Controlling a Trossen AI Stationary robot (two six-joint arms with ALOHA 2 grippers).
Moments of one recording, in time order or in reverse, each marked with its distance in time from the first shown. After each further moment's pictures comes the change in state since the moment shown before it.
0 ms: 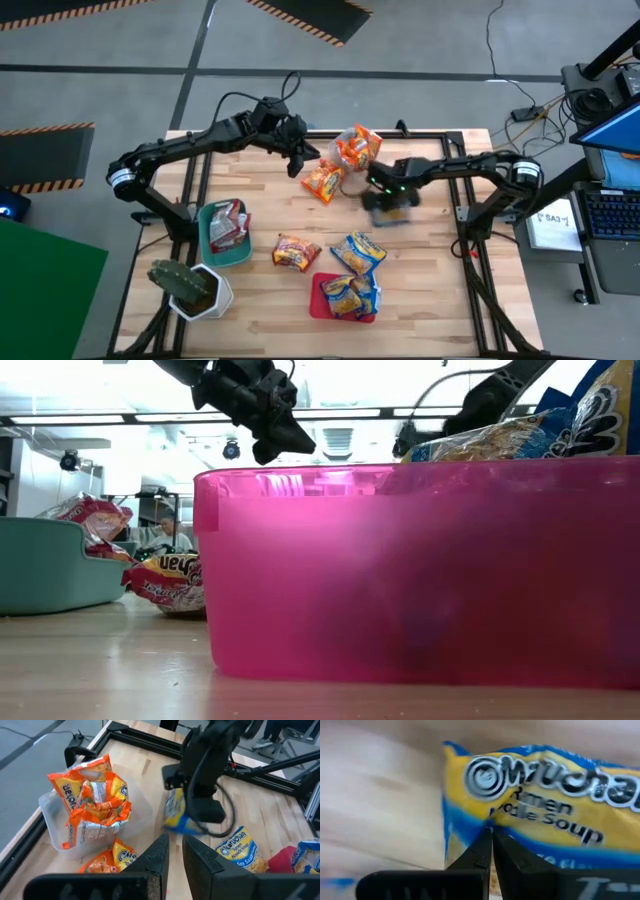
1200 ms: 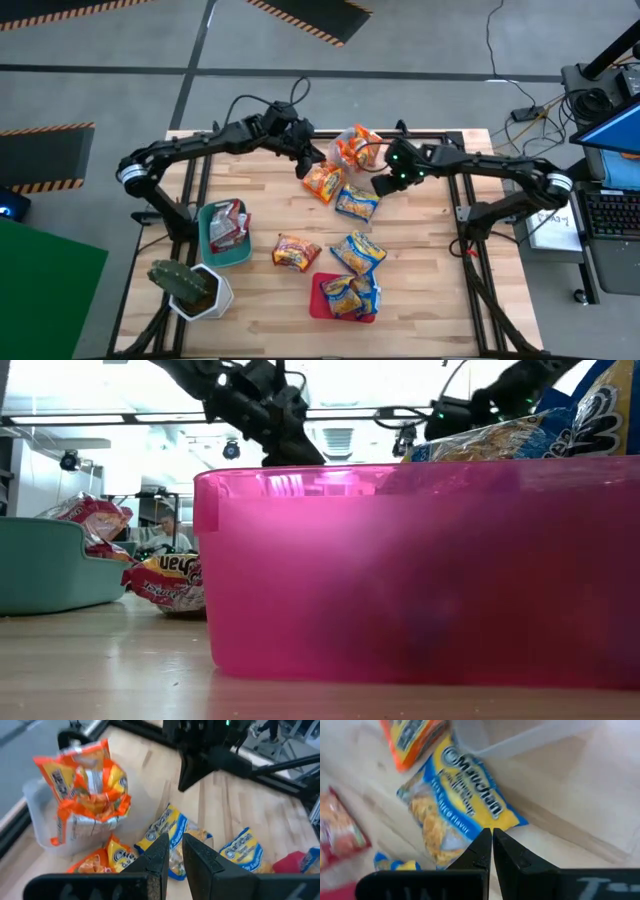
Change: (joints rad) left arm -0.008 0.091 0.000 0.062 -0.001 -0.048; right arm -0.156 -0.261 -0.085 0.093 -0.025 -0.382
